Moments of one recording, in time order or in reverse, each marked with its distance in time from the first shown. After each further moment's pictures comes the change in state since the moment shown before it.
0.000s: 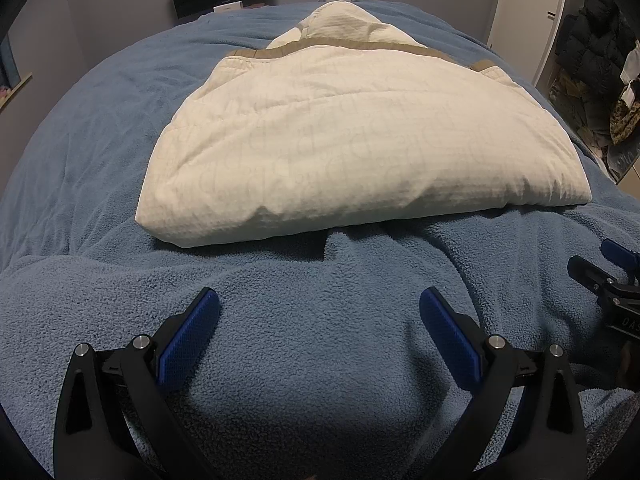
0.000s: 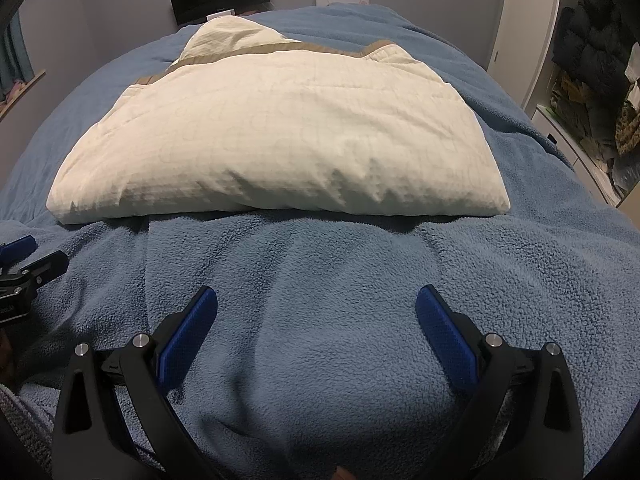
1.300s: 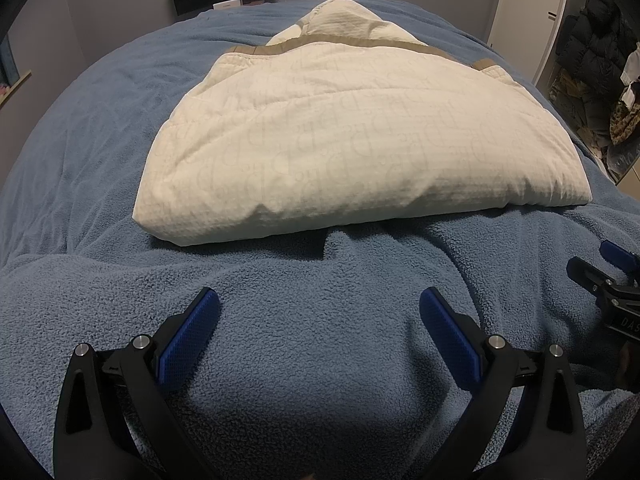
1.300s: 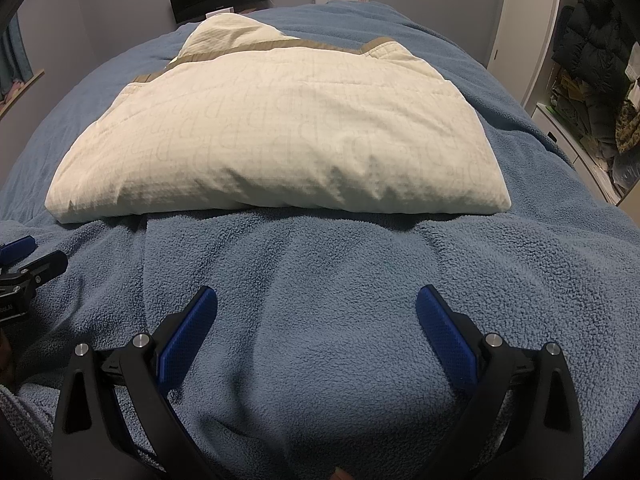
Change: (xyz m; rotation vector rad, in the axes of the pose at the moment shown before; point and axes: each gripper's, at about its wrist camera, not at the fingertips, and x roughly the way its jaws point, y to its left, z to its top) left arm 0.003 -0.001 -0.003 -0.005 0.003 -0.005; right arm 0.000 0.000 0.000 -0.001 0.002 0.000
